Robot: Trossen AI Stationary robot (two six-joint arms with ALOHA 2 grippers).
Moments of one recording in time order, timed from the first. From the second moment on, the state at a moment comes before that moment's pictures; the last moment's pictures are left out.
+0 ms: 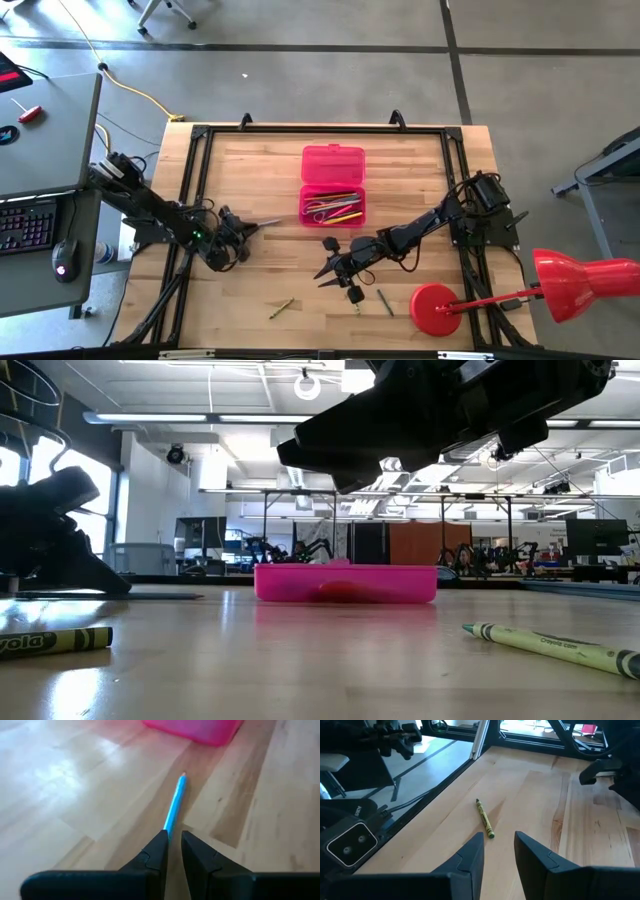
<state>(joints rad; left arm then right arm) -0.68 1.40 0.07 0.24 -0.90 -1.00 0.33 1.87 0.90 0.65 -0.13 -0.01</state>
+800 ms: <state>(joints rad) -0.68 1.40 0.09 0.35 -1.00 -0.97 0.33 1.87 0.90 0.66 -0.13 -0.05</state>
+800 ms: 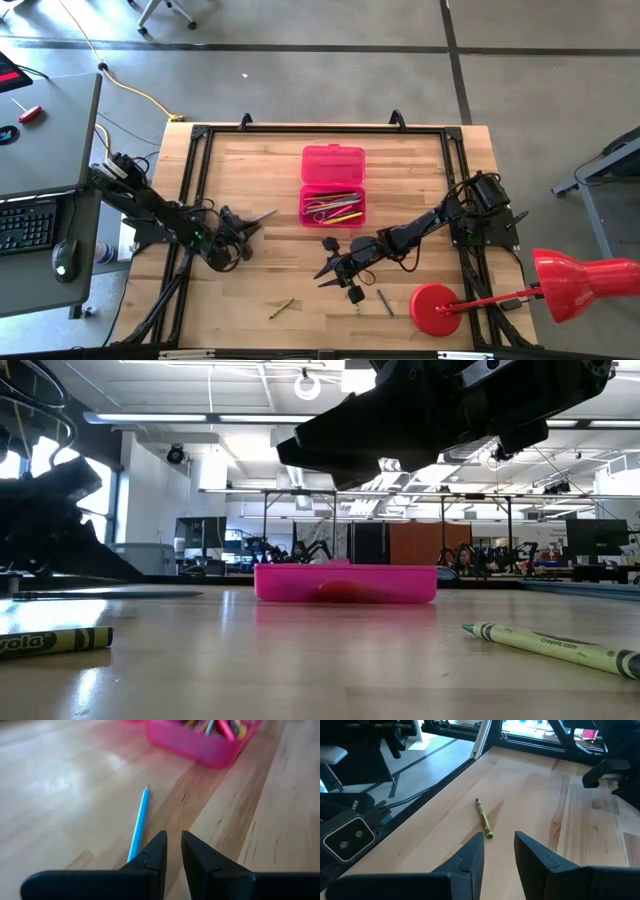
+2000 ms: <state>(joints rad) -0.28 1.50 0.15 0.39 -0.74 -0.72 0.33 1.87 0.90 0.65 -0.13 -0.07</state>
